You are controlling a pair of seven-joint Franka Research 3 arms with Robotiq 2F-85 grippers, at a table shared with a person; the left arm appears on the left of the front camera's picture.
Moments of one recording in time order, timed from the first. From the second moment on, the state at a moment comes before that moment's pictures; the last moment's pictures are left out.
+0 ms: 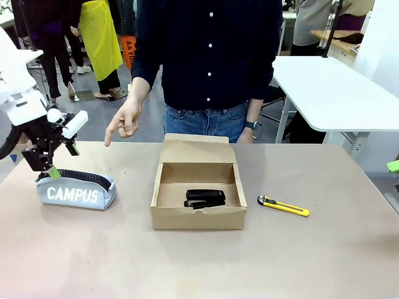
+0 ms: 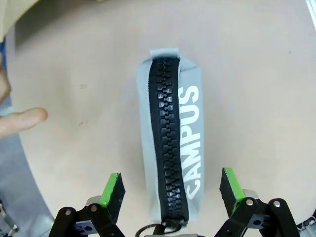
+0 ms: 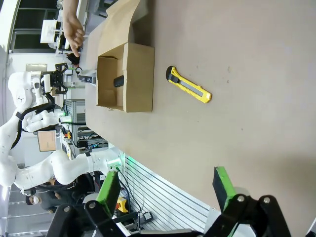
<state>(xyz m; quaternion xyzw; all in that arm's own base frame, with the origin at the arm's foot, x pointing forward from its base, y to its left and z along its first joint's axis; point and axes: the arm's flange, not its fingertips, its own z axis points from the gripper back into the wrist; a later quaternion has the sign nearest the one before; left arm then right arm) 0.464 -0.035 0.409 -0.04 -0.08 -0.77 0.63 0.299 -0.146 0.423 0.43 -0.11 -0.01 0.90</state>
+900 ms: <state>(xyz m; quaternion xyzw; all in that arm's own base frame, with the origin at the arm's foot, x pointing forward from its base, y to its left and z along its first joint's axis) 0.474 -0.055 0.354 -0.04 0.00 -0.77 0.64 0.299 -0.146 0.423 0.43 -0.11 -0.01 0.90</state>
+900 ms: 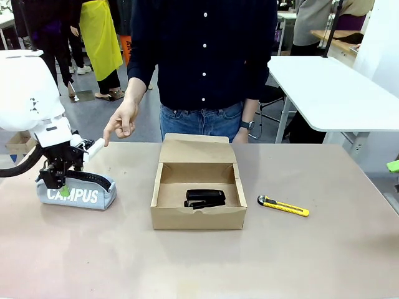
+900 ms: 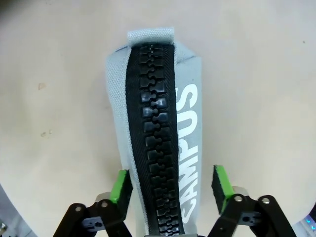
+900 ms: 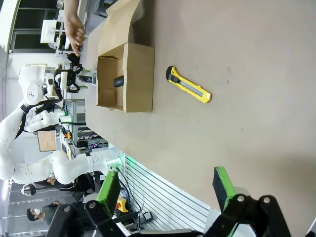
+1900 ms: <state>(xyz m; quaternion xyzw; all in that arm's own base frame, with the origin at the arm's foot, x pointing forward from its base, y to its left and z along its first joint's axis) 0.467 -0.055 0.379 -0.04 0.00 -0.75 0.66 0.299 -0.146 0.423 0.43 -0.11 -0.01 0.90</state>
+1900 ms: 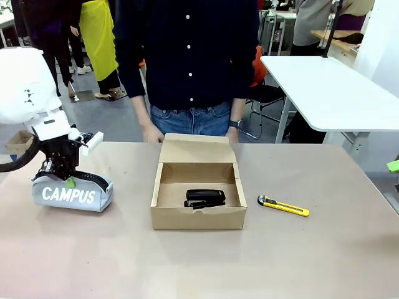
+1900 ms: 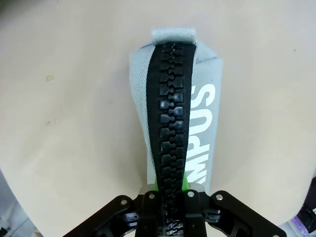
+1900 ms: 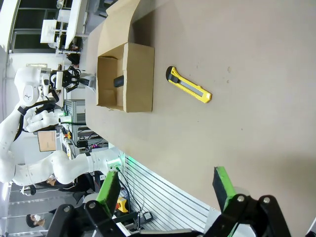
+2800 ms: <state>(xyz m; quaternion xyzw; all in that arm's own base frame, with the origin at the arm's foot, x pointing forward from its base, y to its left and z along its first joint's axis) 0.363 -0.006 0.531 -0.02 -0.18 -0.67 0.72 0.299 -0.146 0.423 0.43 -0.11 -0.01 0.90</state>
